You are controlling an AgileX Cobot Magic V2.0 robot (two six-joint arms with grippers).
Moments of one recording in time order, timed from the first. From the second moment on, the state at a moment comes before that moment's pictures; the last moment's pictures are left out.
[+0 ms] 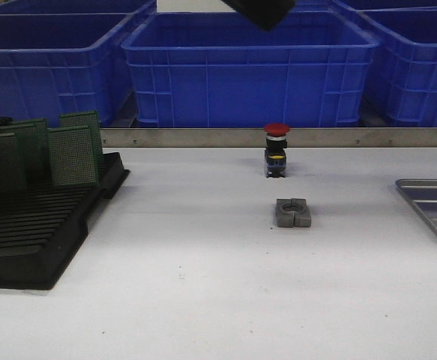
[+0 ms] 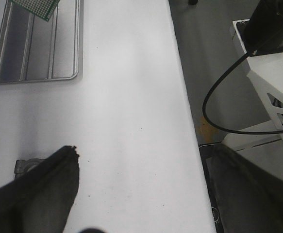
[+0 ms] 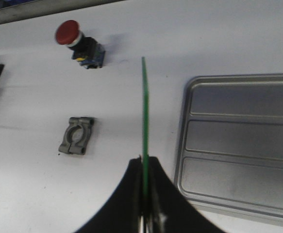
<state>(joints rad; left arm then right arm) -0.57 1.74 -1.62 -0.81 1.23 1.28 -0.39 1.41 -0.82 1.08 0.72 -1.01</state>
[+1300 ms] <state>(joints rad) -0.57 1.74 -1.62 -0.81 1.23 1.28 -0.39 1.86 -0.90 1.26 0.65 -1.00</state>
